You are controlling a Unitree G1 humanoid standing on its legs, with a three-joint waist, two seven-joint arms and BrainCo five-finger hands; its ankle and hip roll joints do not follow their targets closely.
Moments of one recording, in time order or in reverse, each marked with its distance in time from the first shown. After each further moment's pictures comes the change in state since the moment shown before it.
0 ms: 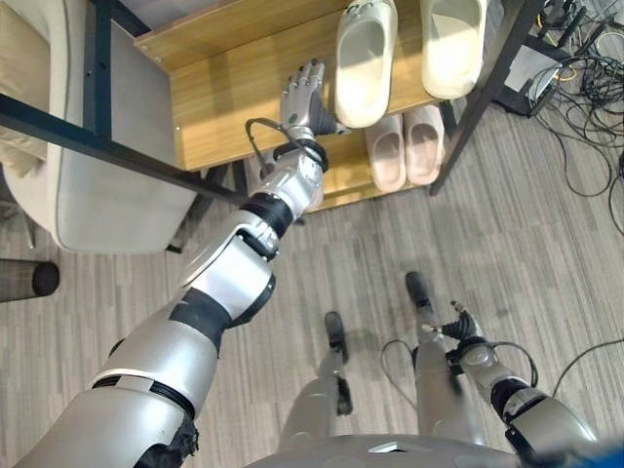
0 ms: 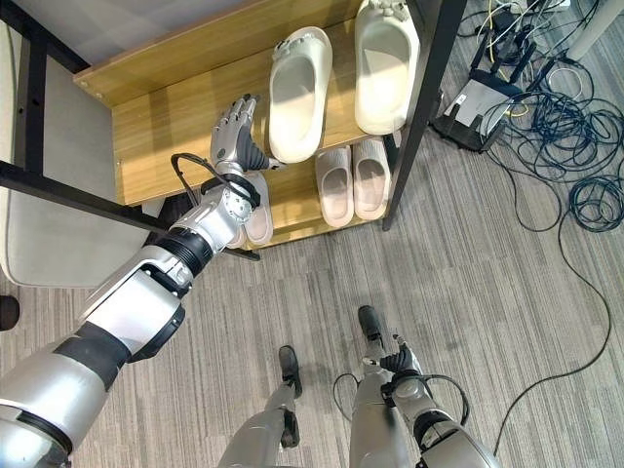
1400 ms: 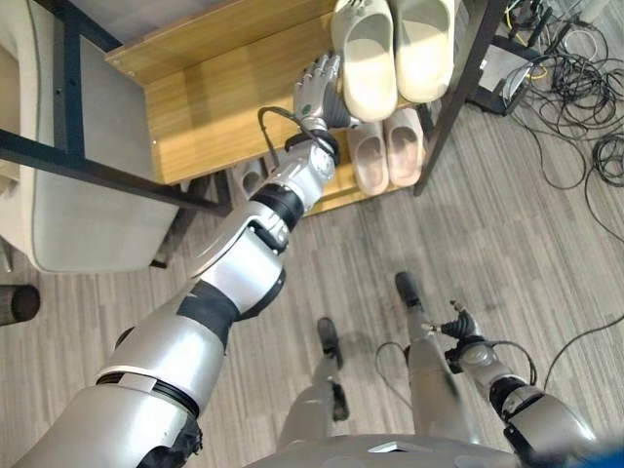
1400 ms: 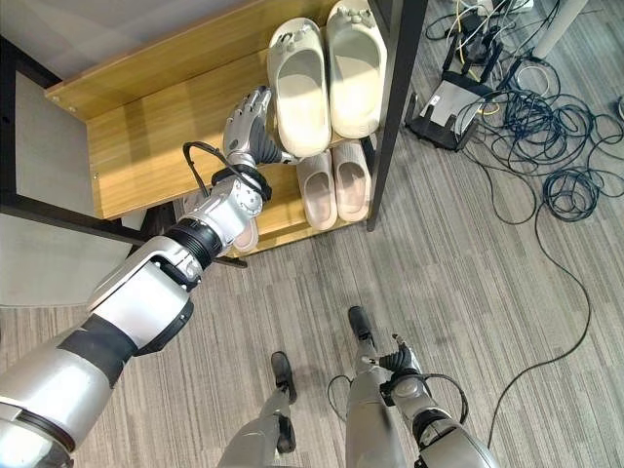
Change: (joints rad) left arm -0.063 -0.027 -0.036 0.040 -0.039 -0.002 -0.035; right arm -0.008 0.000 0.006 0.013 0.023 0.001 0.005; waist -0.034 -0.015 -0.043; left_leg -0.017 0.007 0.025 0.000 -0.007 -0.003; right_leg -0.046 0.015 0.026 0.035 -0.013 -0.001
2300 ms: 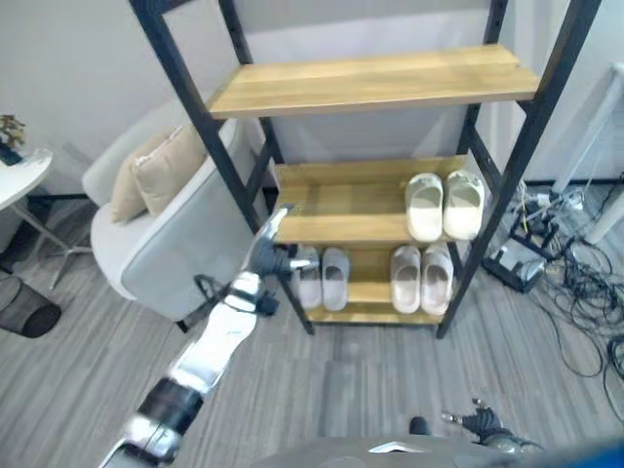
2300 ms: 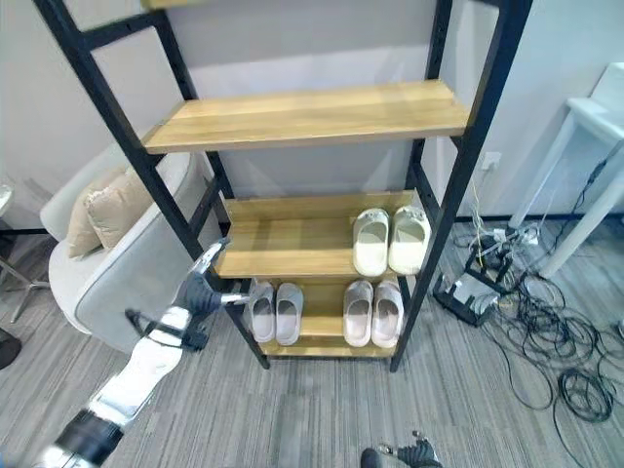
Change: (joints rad) left arm 1.319 0.318 0.361 -1.088 -0.217 -0.243 -0.368; right arm 0.405 0.031 -0.206 -0.042 -0.047 0.057 0.107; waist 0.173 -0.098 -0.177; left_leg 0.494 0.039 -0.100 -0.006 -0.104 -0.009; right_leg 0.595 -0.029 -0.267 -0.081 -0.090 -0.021
